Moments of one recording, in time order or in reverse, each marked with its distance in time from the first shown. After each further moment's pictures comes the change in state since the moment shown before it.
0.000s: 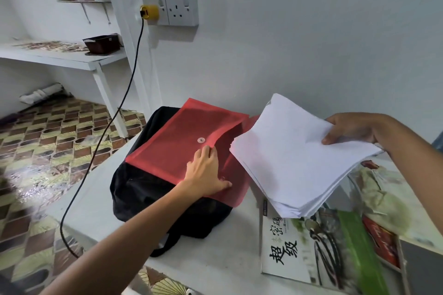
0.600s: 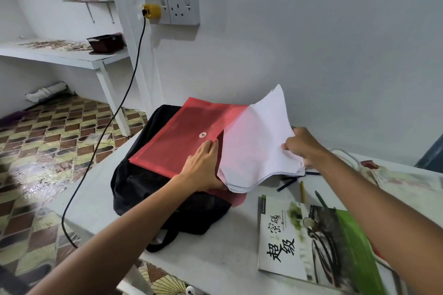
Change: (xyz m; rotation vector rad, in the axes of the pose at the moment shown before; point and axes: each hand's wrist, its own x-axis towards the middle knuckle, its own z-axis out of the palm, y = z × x) left_hand 0.001 -0.007 -0.007 -0.052 0.007 0.122; right_hand 0.037 -0.022 0.107 0.256 0.471 -0.049
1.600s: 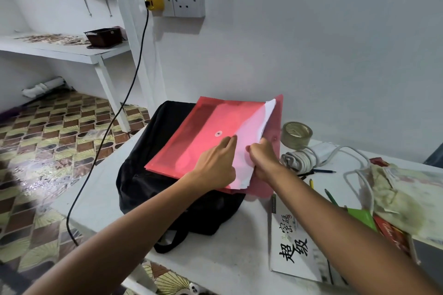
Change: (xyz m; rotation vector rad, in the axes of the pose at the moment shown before) left_hand -0.005 0.027 -0.022 0.016 -0.023 0.066; right_hand -0.025 -0.027 0.113 0.483 -0.034 0.077
